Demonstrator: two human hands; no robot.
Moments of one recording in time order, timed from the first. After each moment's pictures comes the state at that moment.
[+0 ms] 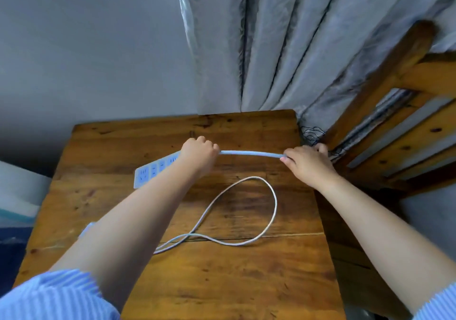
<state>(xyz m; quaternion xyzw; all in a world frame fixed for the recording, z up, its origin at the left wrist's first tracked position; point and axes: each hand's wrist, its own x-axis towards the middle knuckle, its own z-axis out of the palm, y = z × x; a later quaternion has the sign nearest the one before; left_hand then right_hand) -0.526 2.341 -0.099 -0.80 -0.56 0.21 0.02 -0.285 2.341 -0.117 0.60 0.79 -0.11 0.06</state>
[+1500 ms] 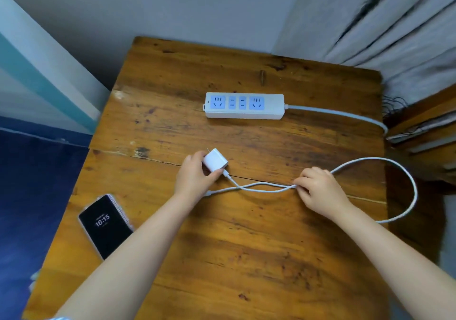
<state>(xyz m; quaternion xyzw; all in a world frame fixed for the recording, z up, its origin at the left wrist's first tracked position) -0.640 2.155 -0.177 -0.43 -0.82 -0.18 -0.33 -0.383 2.210 -0.159 0.47 0.86 -0.20 0.08</state>
